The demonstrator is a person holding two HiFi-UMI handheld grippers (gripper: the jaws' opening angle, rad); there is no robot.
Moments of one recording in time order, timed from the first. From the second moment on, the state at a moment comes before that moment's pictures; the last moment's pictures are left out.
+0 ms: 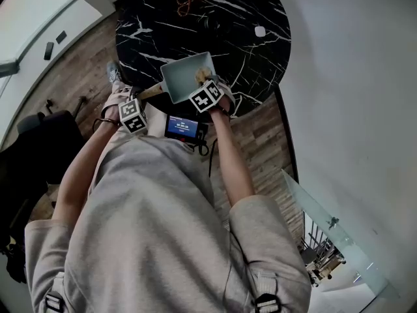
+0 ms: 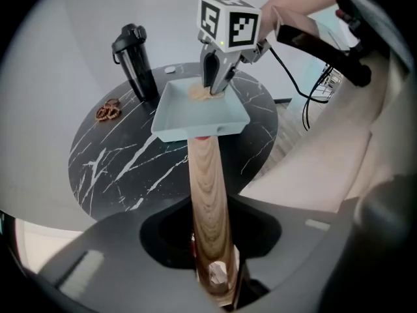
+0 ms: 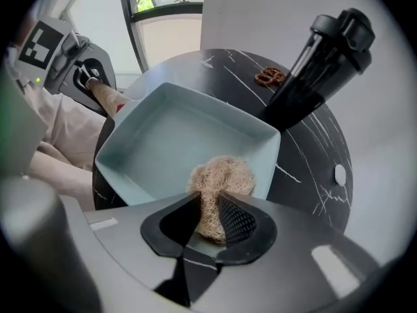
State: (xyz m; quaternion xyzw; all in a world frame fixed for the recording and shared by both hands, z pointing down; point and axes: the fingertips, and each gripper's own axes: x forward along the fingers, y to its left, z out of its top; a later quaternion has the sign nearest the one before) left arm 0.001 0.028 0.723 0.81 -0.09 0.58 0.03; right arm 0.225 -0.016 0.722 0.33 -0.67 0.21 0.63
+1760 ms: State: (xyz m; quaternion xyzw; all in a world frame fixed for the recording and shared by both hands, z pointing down) left arm -0.019 0.037 0.687 0.84 -0.14 0.51 0.11; right arm 0.253 0.029 0.660 0.58 -0.69 0.35 0.27
